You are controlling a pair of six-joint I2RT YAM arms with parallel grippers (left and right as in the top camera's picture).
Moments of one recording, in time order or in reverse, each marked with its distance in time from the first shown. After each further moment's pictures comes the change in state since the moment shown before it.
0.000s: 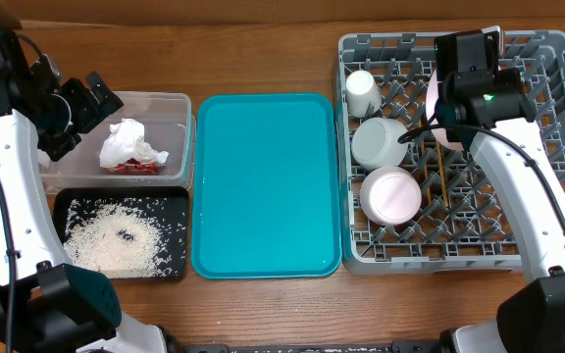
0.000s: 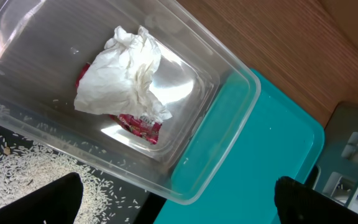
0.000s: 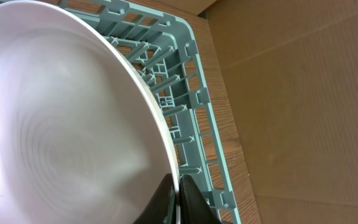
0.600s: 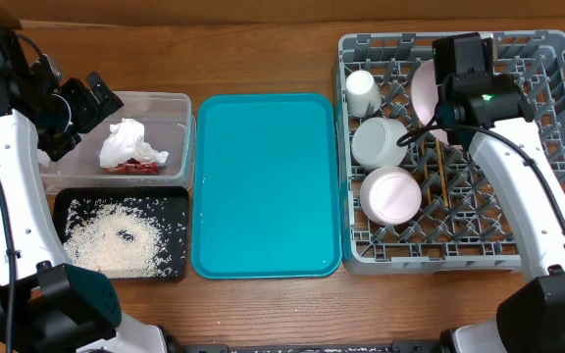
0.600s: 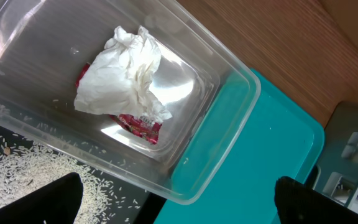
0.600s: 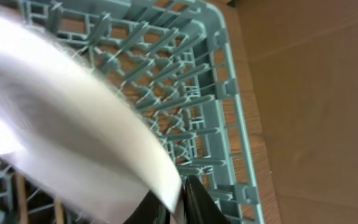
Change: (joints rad) left arm 0.000 0.000 0.000 0.000 0.000 0.000; right arm 0.001 0.004 -0.005 -0.059 -0.106 0.024
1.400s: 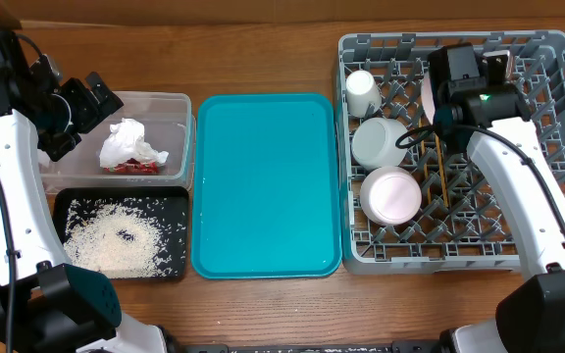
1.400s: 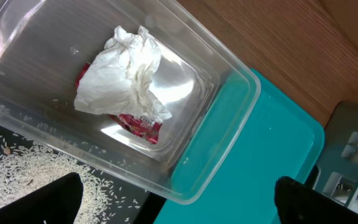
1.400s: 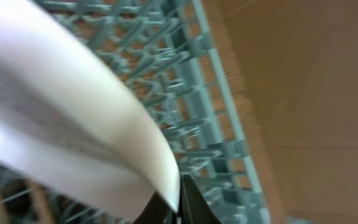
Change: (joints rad) left arm 0.000 0.000 0.000 0.000 0.000 0.000; right arm 0.005 0.005 -0.002 -0.173 0.115 0.256
